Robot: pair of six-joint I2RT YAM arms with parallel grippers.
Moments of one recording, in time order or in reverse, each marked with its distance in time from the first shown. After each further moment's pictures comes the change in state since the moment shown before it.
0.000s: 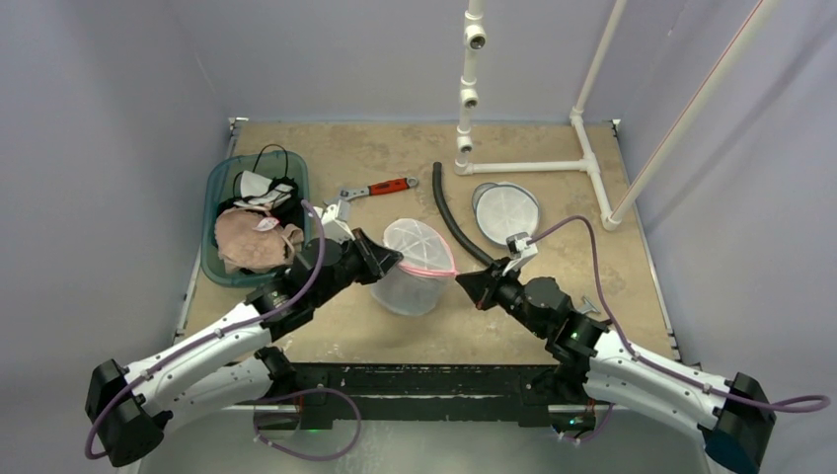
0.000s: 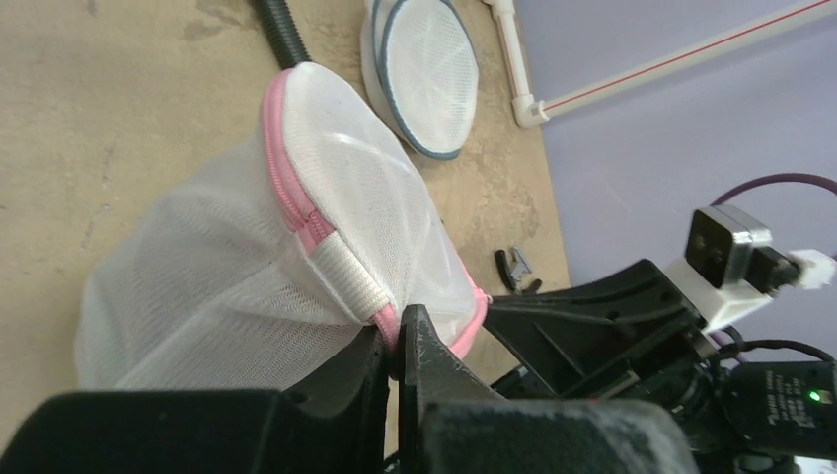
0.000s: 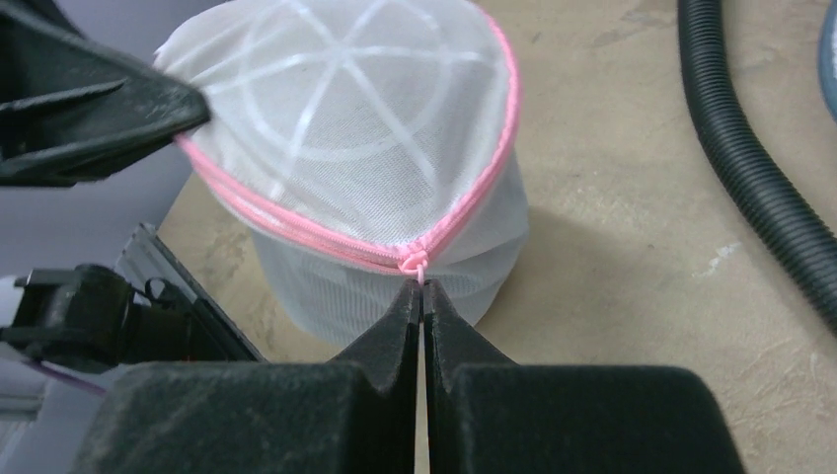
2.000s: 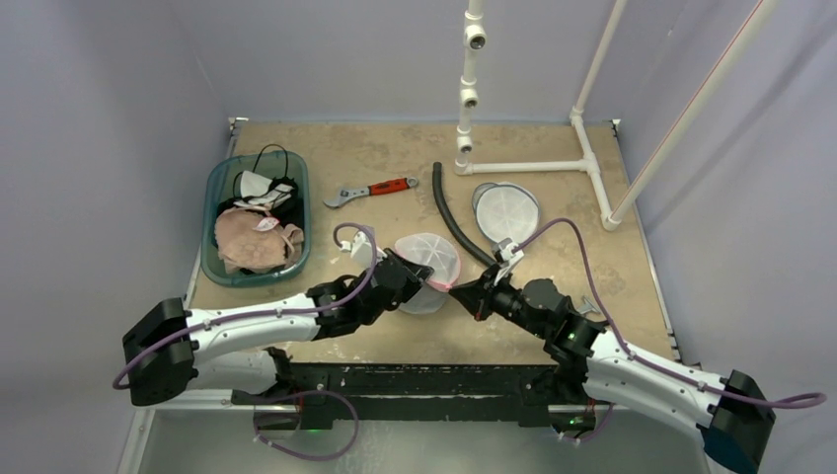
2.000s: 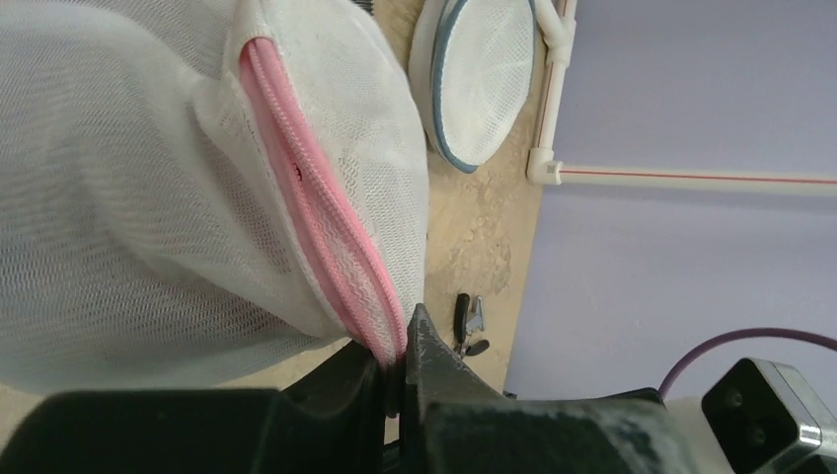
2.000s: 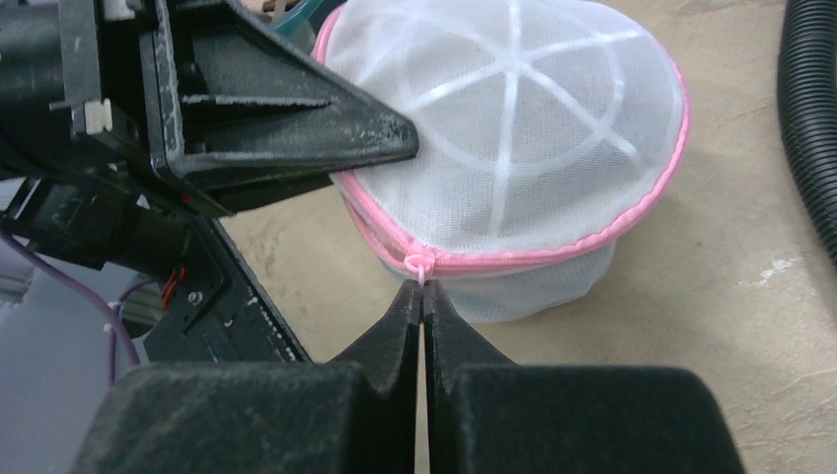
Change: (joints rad) left arm -0.282 0.354 0.035 0.081 -0.395 -0.569; right arm -0.005 0.014 -0.044 0.064 -0.198 -0.142
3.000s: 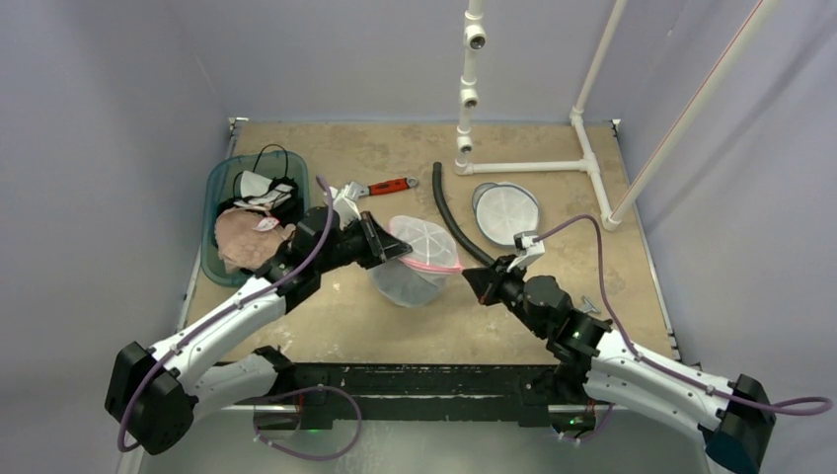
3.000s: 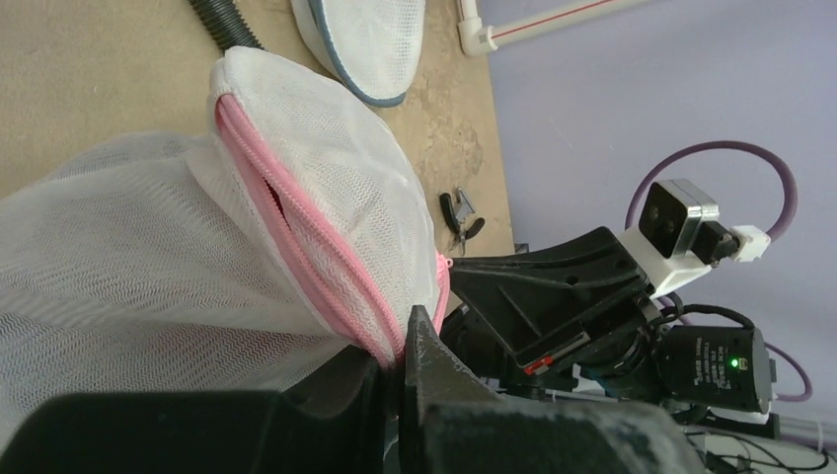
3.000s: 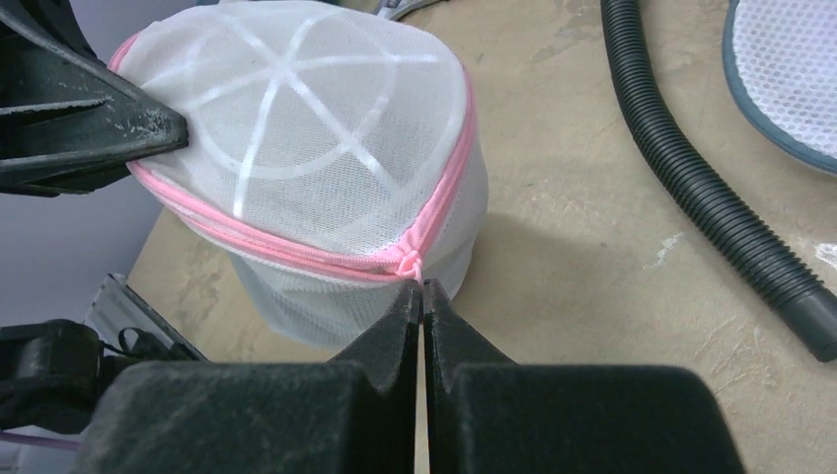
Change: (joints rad) left arm 0.507 -0.181 0.026 -0.010 0.829 0.536; right arm 0.004 -0.008 0.068 -0.105 0.289 0.146
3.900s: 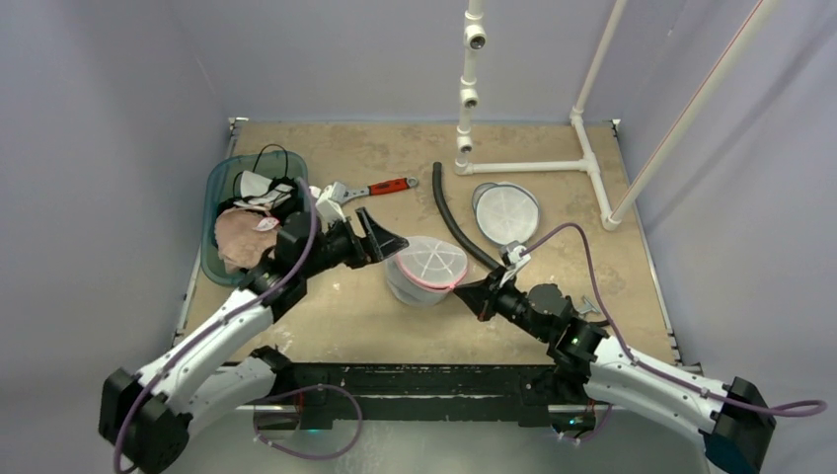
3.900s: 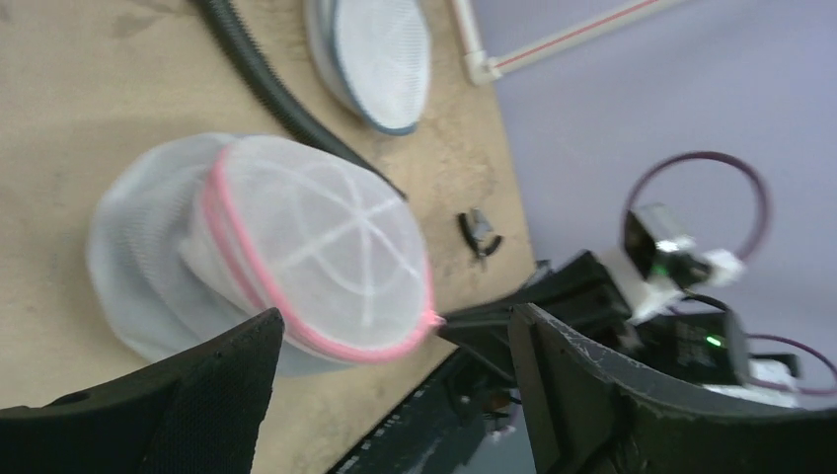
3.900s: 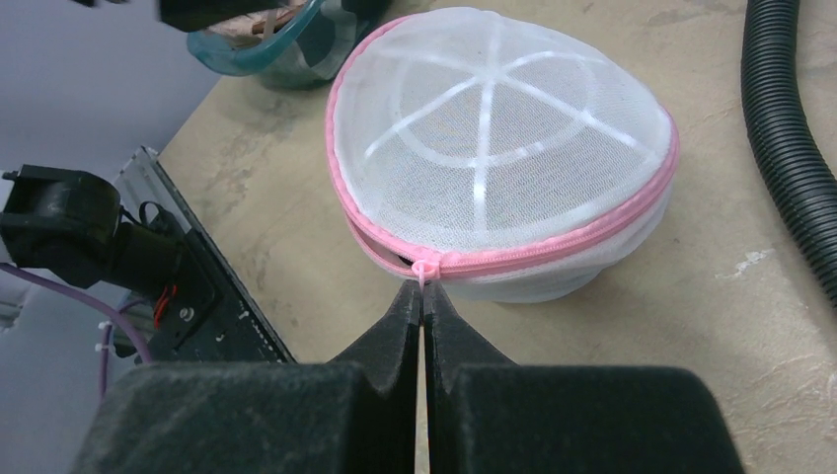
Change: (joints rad) left arm 0.089 -0.027 -0.025 -0.017 0.075 0.148; right arm -0.005 -0.055 -0.109 0.112 -0.255 -0.137
